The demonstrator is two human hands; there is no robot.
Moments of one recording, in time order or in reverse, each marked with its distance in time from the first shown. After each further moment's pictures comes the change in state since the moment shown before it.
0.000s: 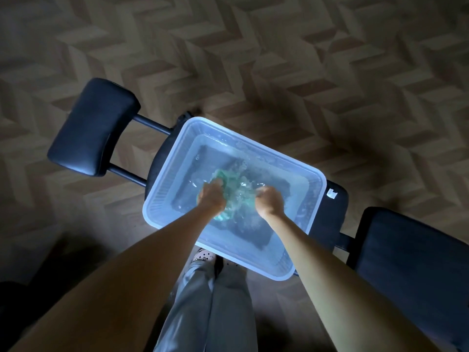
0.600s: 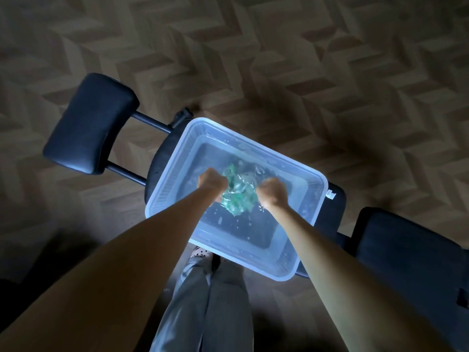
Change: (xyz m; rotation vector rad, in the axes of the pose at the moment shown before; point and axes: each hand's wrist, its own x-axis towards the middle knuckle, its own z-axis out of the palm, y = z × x) left_hand 0.015 0.016 -0.025 -0.421 -0.004 -0.225; right_hand 0.003 -0.017 -0.018 0.050 0.040 0.133
